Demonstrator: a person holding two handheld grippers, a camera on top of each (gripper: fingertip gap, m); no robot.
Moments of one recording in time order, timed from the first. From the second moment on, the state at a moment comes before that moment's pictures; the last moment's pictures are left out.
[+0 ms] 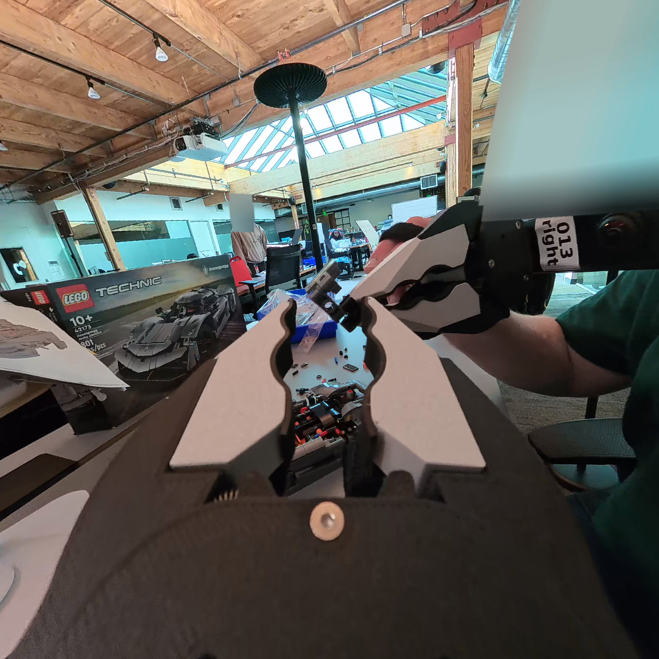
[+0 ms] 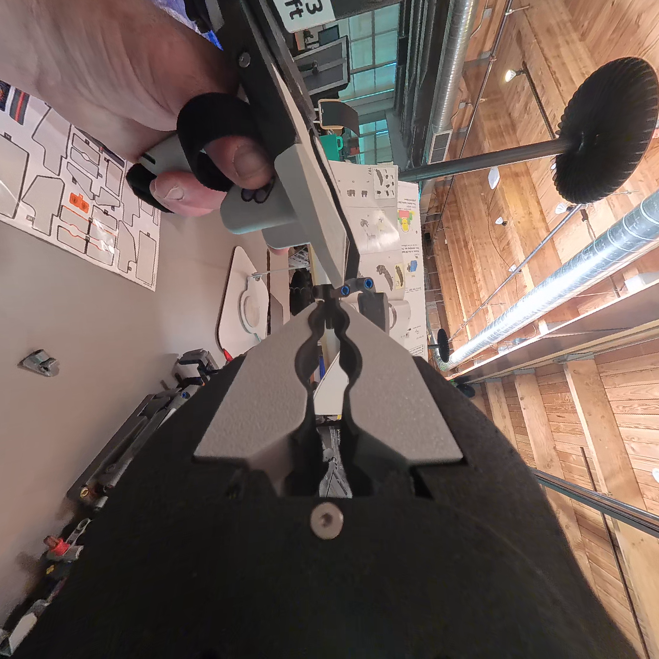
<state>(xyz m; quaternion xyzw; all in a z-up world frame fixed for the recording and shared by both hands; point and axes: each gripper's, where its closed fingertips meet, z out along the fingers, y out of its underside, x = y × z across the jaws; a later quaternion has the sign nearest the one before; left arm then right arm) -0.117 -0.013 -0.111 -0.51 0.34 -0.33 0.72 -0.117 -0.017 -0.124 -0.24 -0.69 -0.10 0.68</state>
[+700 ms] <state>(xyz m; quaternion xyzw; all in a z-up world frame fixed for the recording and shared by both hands) -0.106 -0.001 -0.110 -0.53 0.34 -0.39 0.67 -0.105 -0.007 -0.124 -0.24 -0.69 -0.10 0.68</state>
